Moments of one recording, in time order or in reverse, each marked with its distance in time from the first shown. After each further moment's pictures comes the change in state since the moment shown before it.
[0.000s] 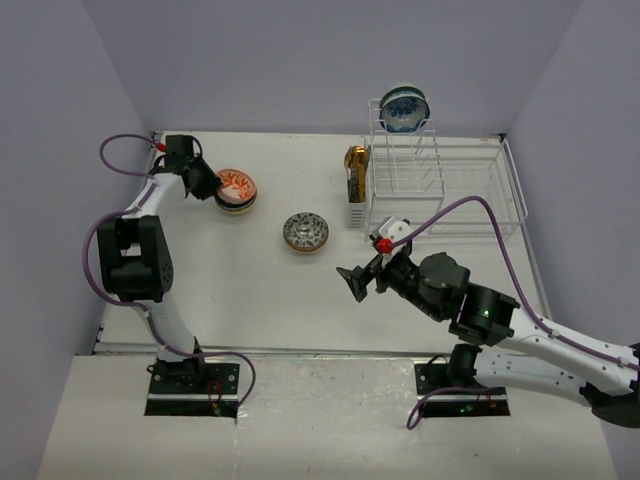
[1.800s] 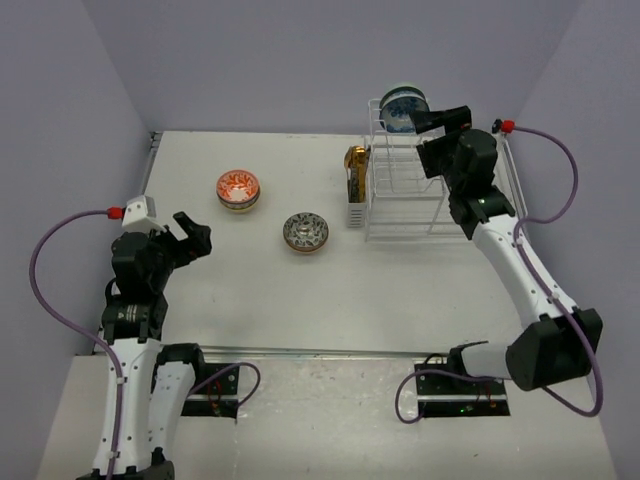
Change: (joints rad) left arm 0.020 -1.291 -0.656 -0.111 0.005 0.274; right arm -0.898 0.501 0.382 0.154 -0.206 1.234
